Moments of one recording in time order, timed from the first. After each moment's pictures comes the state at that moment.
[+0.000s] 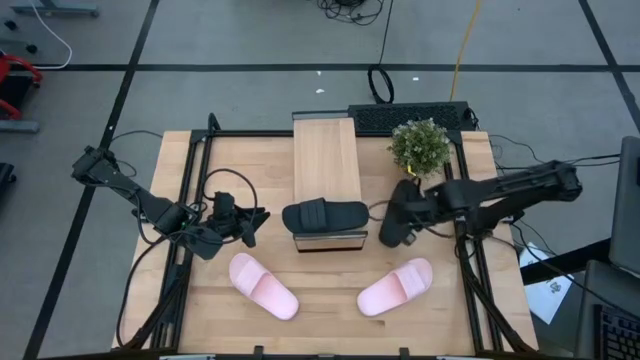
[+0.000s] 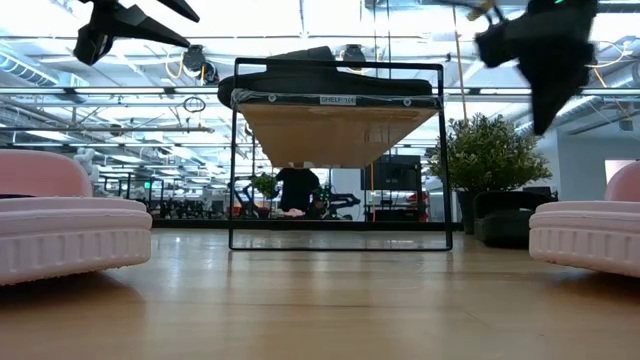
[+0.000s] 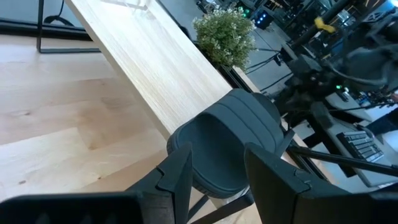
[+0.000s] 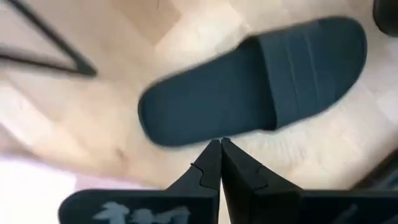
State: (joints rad) left arm -0.55 1.01 0.76 -0.36 -0.94 -1.21; right arm 0.18 1.21 0.99 -1.24 0.20 0.91
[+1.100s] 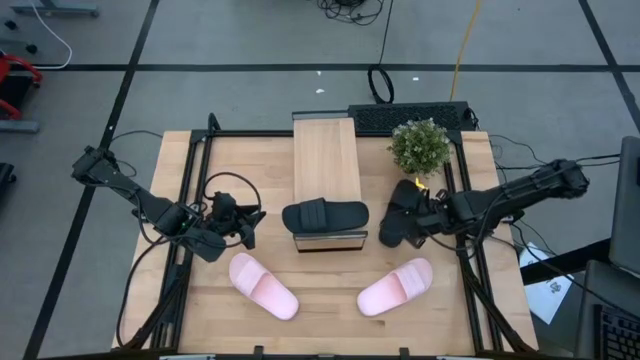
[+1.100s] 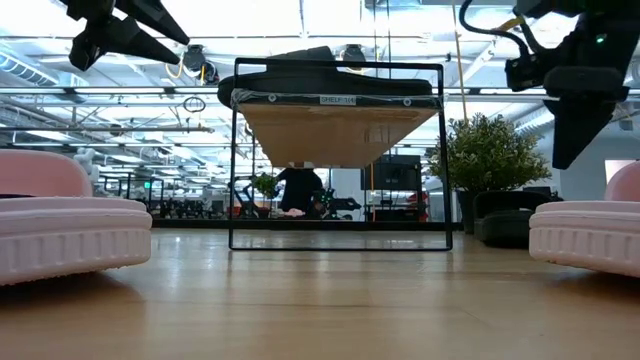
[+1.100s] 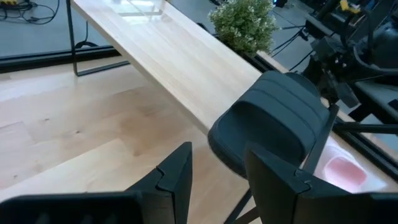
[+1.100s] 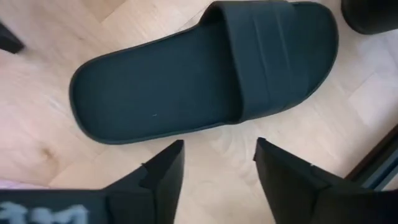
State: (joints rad) left arm -0.55 1.01 0.76 -0.52 -0.95 -1.13; right arm 0.25 1.10 0.75 -1.14 0.34 0.95
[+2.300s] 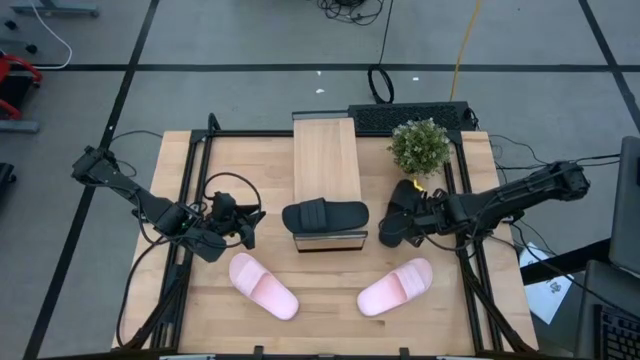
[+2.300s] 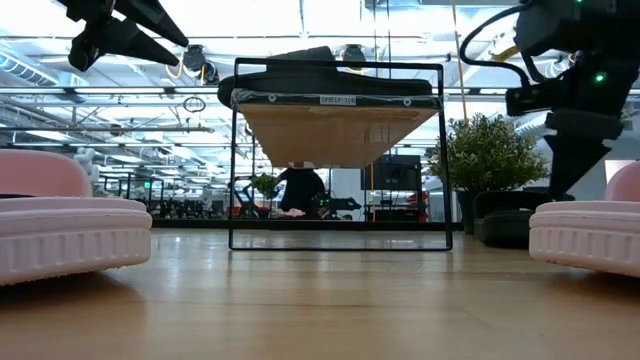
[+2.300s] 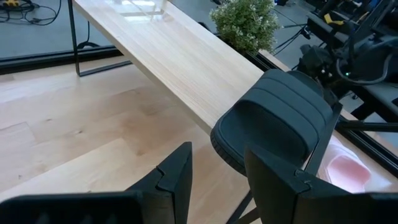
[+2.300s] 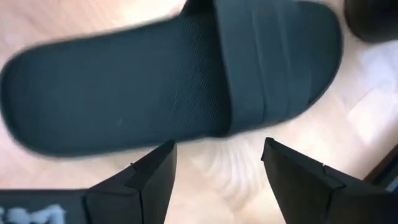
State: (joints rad) left arm -0.55 1.01 0.76 -0.53 -0.95 -1.13; right arm 0.21 1.10 0.61 -0.99 0.40 0.84
